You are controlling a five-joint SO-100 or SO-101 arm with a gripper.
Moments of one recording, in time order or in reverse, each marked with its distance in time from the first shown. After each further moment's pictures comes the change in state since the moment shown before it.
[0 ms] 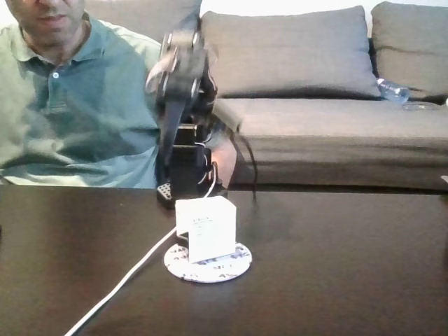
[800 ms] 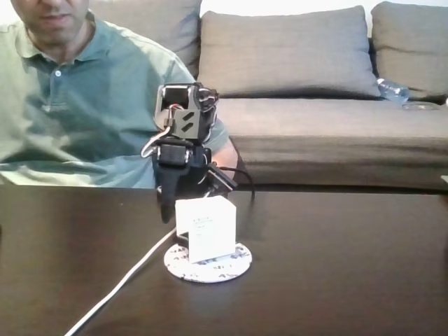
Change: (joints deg) arm 1.8 0.6 22.1 -10.6 2.9
